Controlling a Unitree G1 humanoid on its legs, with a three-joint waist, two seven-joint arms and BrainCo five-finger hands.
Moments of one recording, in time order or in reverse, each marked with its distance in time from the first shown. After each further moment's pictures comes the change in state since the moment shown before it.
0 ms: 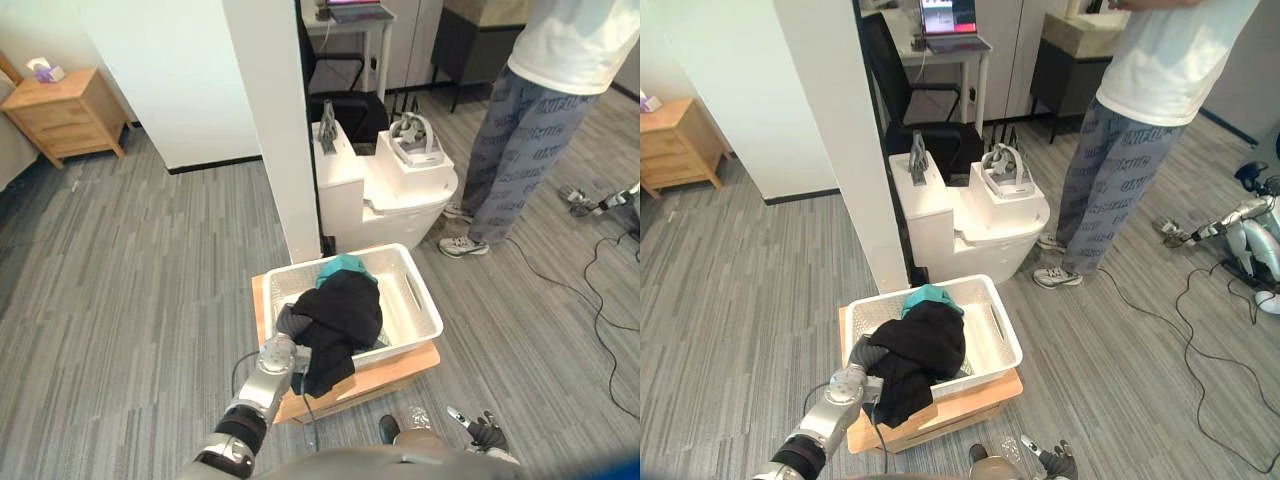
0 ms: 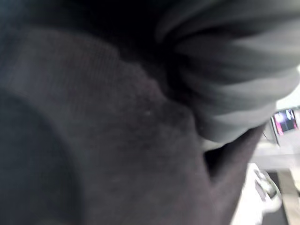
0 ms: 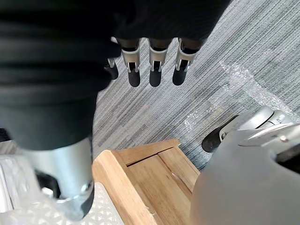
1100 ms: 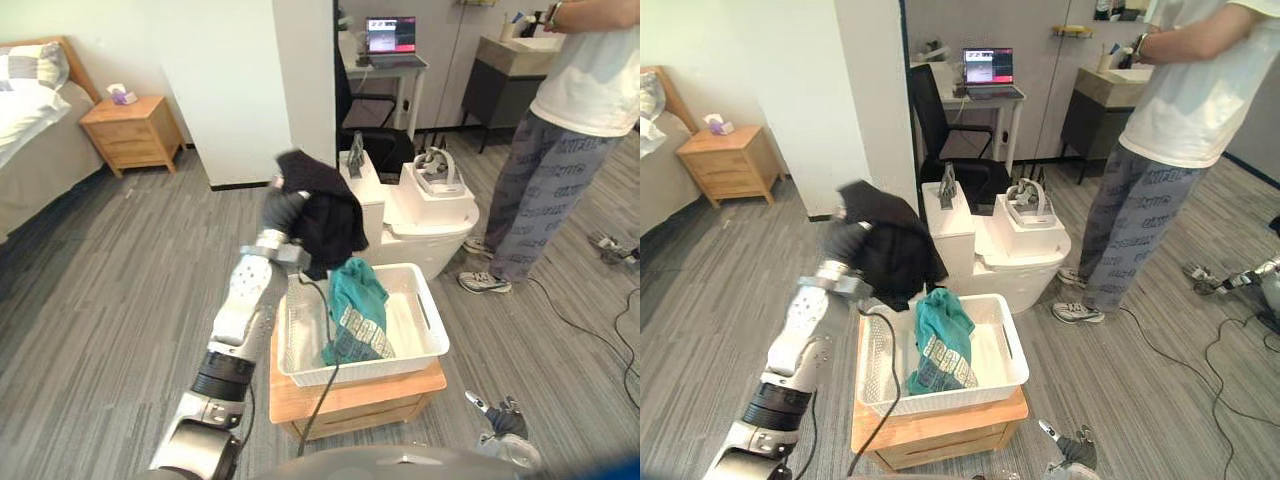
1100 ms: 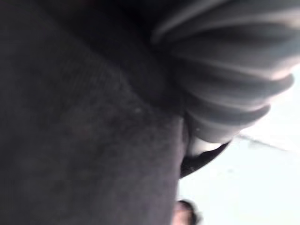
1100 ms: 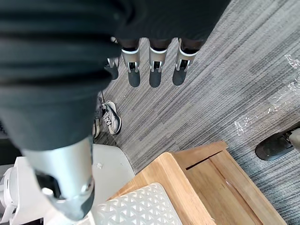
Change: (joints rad) left arm -0.132 0.003 -0.021 -0.584 -0.443 -0.038 -0.276; right arm 0.003 0.005 -0.097 -0.089 -0.028 0.006 -0.027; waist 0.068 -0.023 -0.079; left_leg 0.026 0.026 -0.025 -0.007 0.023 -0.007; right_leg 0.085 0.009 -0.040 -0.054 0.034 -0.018
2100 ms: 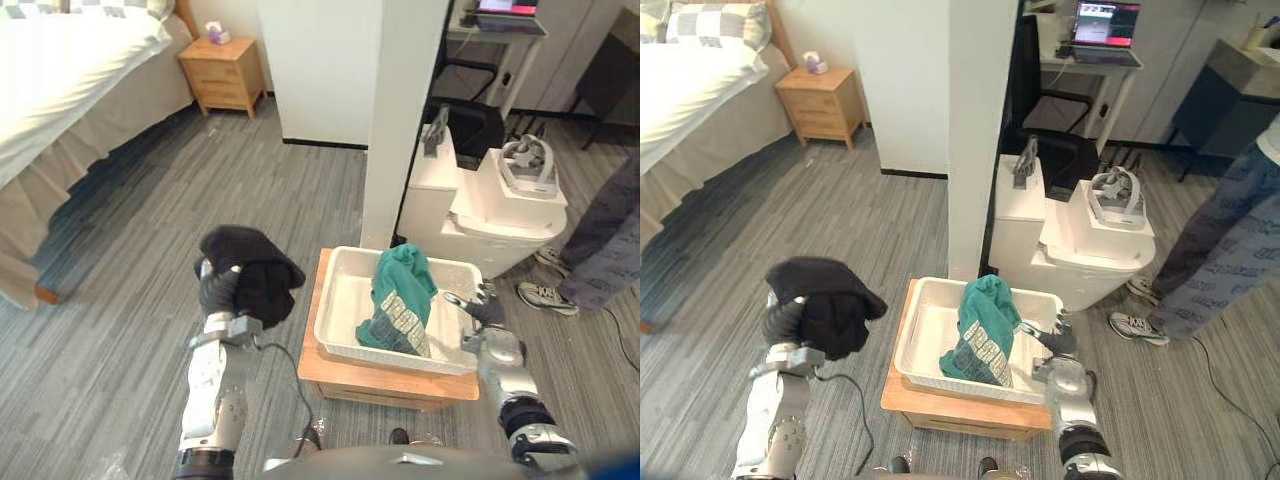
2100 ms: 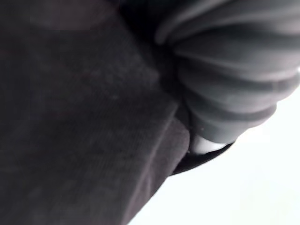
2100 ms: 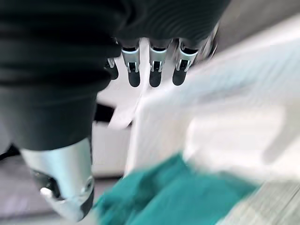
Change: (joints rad) left arm 0.370 -0.047 0.278 -0.221 -0.036 -0.234 0.115; right arm -0.321 -0.168 0.092 -0.036 -0.129 0.034 -0.052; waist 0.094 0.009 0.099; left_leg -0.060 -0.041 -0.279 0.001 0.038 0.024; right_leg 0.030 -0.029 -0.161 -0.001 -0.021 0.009
